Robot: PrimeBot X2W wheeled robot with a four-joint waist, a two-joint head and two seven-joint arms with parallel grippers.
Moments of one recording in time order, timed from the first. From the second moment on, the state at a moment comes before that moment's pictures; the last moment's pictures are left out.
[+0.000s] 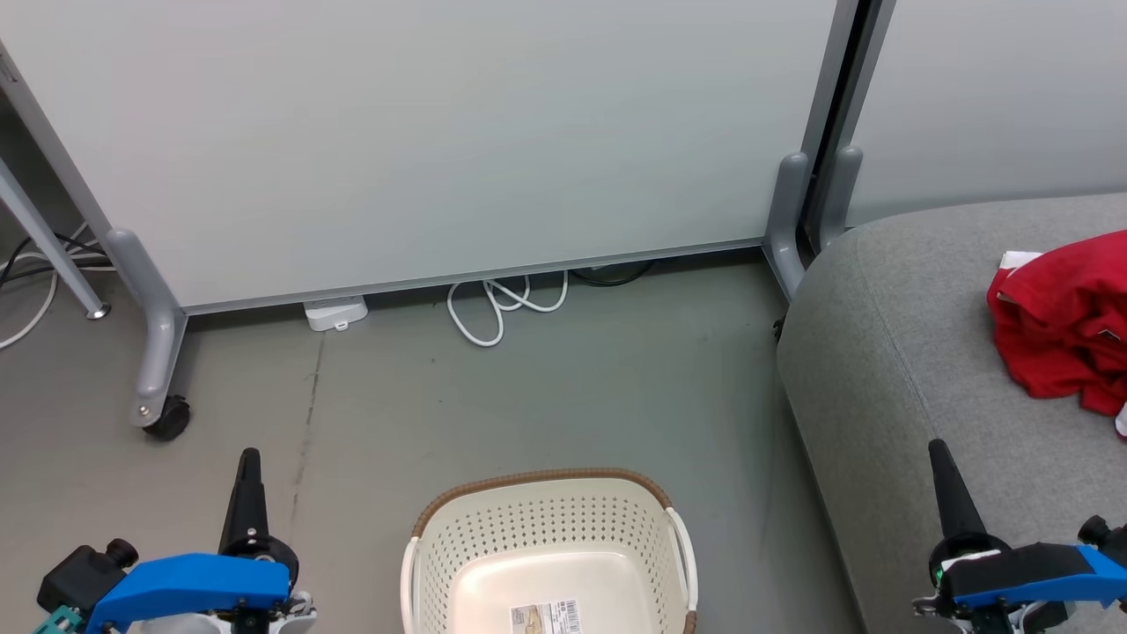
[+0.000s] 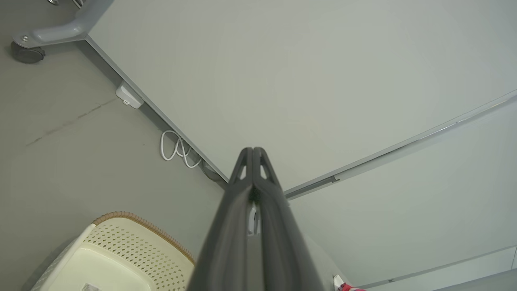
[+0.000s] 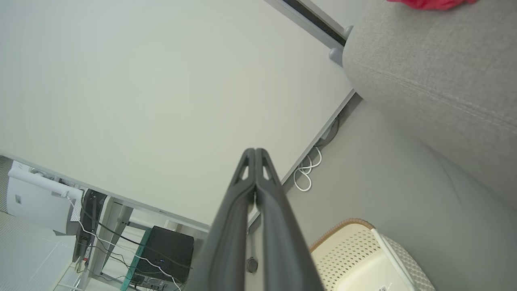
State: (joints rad) left arm -0.05 0.05 0.08 0.26 -1.06 -0.12 -0.02; right arm -0.05 -0.05 -0.09 0.25 1.08 0.13 -0.02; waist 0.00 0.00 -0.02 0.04
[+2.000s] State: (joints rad) left arm -0.10 0.05 0.11 0.25 -1.59 -0.13 0.11; right arm -0.10 -0.05 -0.11 0.25 1.59 0.13 0.11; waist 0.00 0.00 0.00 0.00
